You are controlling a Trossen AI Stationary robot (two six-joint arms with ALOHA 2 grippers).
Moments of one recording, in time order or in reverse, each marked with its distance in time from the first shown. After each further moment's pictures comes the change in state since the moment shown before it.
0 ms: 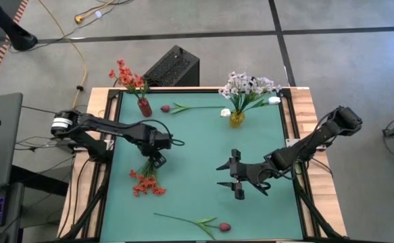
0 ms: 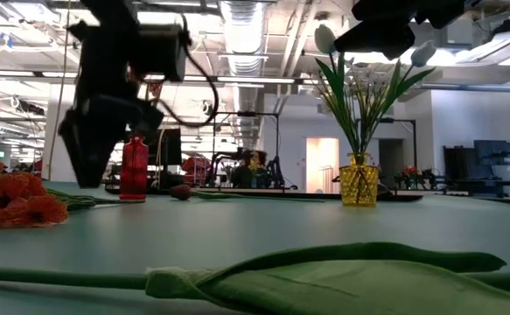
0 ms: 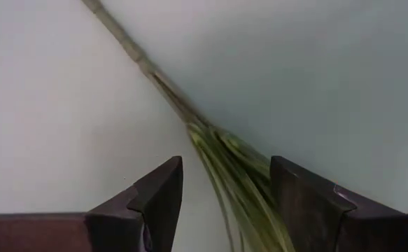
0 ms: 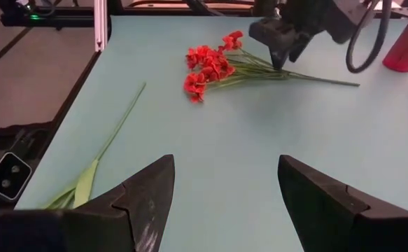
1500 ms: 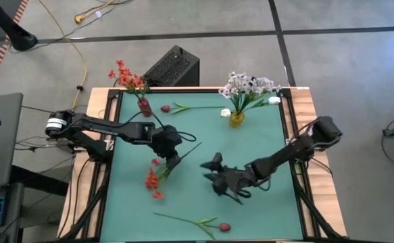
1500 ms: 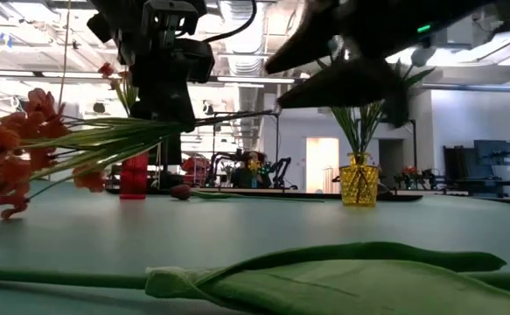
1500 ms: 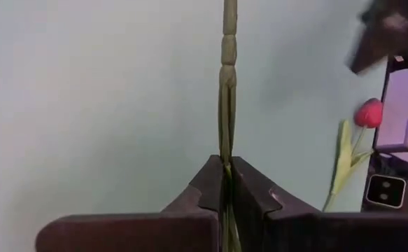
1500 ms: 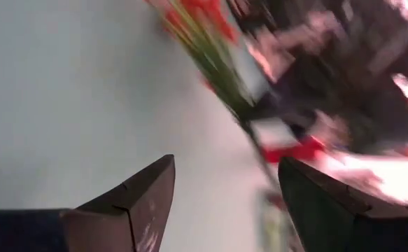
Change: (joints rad) left arm -0.021 -0.070 0.036 0.529 0.224 0.081; right arm -0.050 0.354 0.118 0.240 0.312 -1.033
